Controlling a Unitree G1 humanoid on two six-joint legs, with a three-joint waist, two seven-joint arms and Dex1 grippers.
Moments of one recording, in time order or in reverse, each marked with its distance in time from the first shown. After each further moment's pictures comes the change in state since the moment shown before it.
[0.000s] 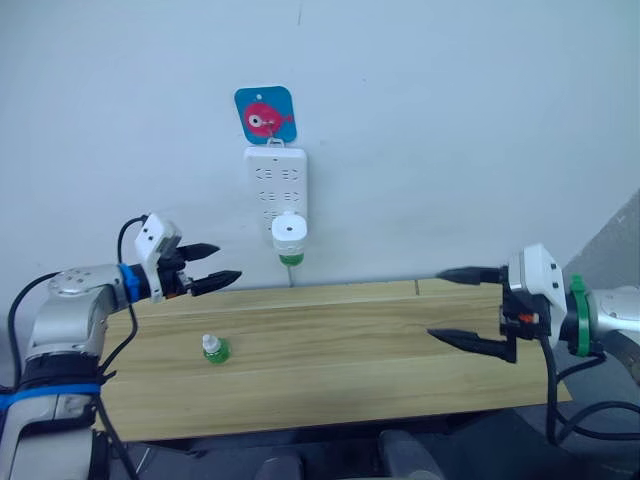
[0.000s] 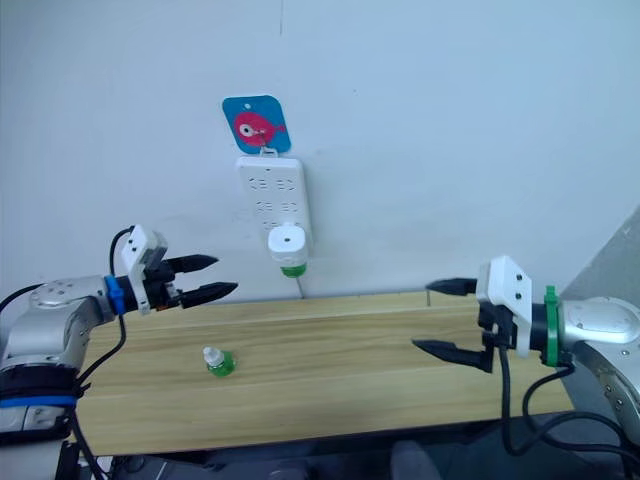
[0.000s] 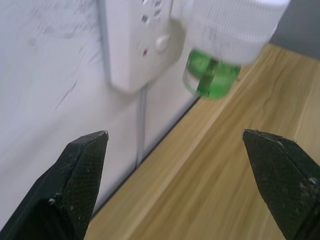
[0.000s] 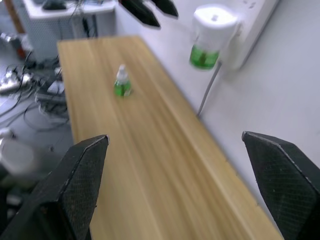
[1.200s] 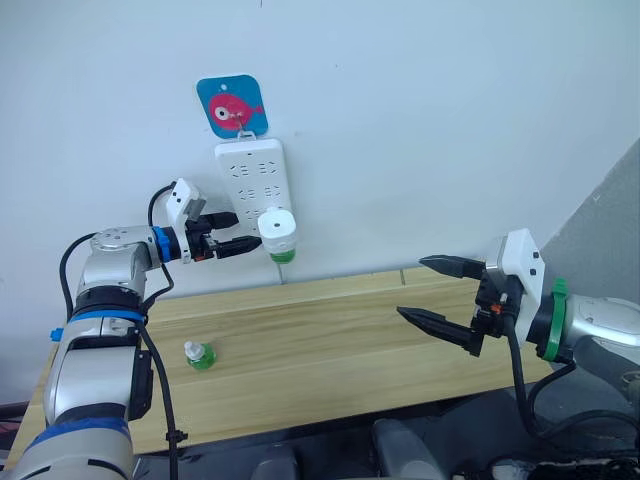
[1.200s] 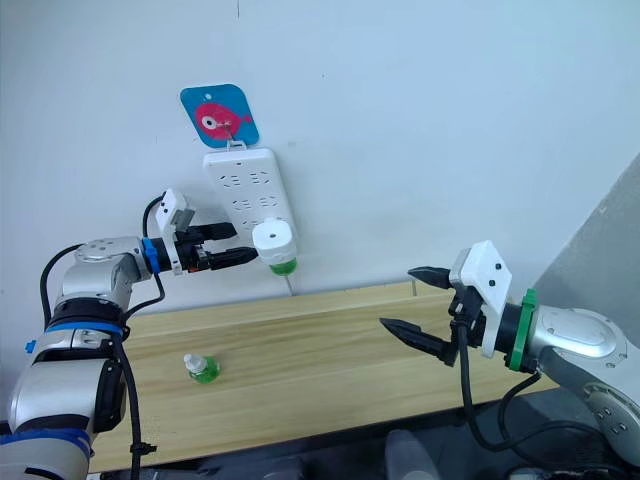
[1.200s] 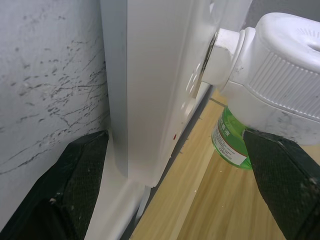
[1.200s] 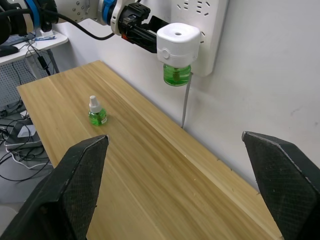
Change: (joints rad) left arm -0.365 -0.091 -0.071 0.512 0.116 -0.188 -0.117; right arm 0.011 0.033 0.001 -0.165 0.180 0.152 -0.302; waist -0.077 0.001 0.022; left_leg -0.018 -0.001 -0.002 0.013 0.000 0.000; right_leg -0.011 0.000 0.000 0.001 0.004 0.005
